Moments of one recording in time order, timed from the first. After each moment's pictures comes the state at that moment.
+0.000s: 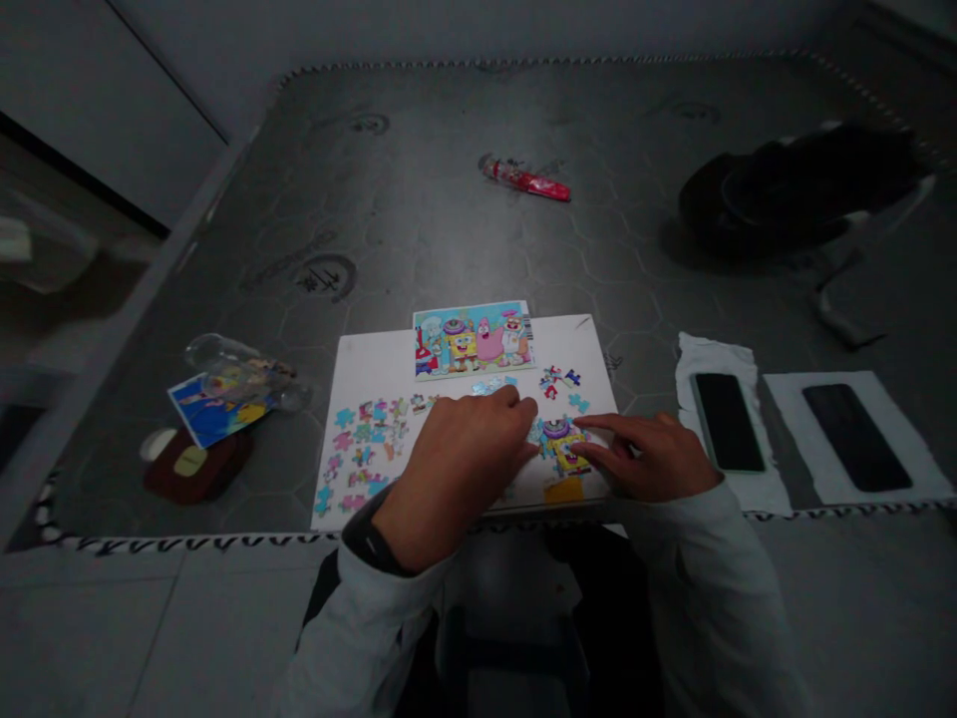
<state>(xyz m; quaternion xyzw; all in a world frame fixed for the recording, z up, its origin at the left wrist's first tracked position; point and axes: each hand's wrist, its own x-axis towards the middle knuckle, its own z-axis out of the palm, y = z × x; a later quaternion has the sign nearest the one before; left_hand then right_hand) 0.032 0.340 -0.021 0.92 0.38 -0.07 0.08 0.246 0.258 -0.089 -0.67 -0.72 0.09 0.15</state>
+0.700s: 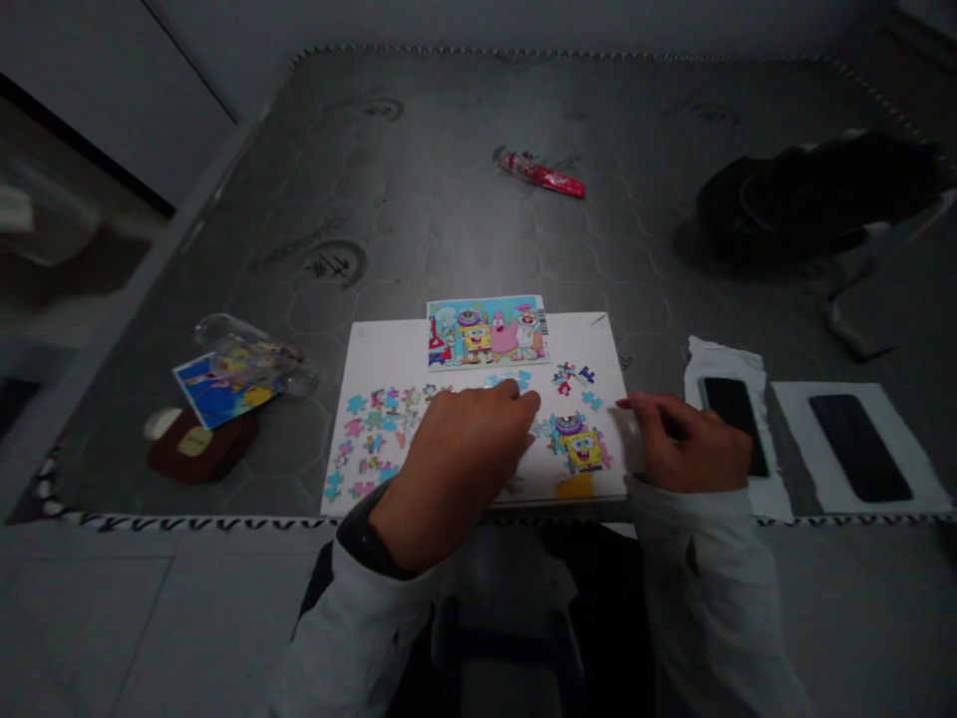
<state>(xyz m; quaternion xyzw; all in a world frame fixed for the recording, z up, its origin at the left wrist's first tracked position) 0.020 0.340 -0.022 0.91 0.40 -0.07 0.09 0.231 0.261 -0.080 -0.77 -0.57 -0.04 0.27</state>
